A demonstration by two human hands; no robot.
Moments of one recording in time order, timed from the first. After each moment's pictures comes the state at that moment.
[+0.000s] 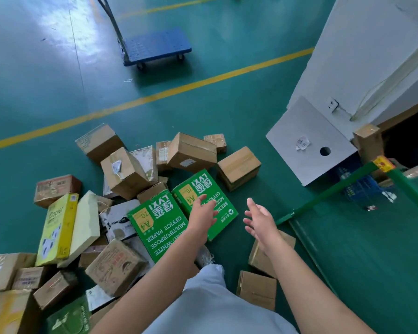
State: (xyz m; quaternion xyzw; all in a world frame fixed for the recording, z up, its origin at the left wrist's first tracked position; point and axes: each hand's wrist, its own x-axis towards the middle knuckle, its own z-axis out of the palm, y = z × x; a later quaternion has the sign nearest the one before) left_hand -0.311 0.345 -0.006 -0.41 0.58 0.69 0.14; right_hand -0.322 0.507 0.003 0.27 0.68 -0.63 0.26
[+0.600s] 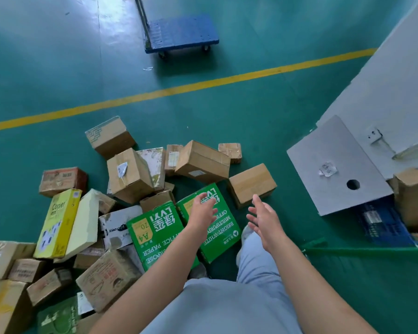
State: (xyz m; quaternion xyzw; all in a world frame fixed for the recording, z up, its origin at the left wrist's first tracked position) left_hand -0.497 0.288 -0.017 -0.48 0.53 0.69 0.11; right_hand -0.537 0.453 -0.010 0.26 0.69 -0.60 0.31
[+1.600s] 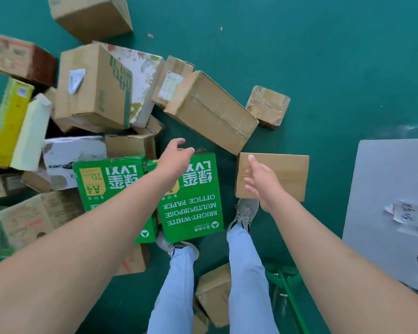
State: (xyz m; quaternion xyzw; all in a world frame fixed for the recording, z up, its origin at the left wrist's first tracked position) left_hand -0.809 0.185 -0.354 -0.63 0.54 0.54 0.15; right_hand -0.929 0.372 -0.375 0.20 0.71 -0.38 0.55
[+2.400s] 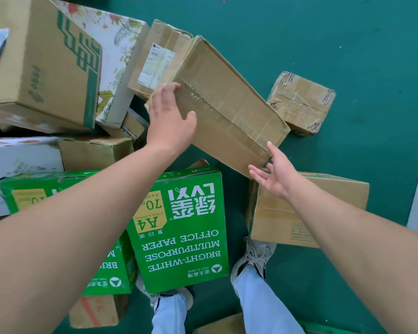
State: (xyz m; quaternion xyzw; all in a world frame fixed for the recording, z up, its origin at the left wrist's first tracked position) left_hand -0.871 0.086 -0.582 -0.51 0.78 0.35 0.04; right_hand -0.996 0.294 -0.654 0.34 0.60 -0.47 0.55
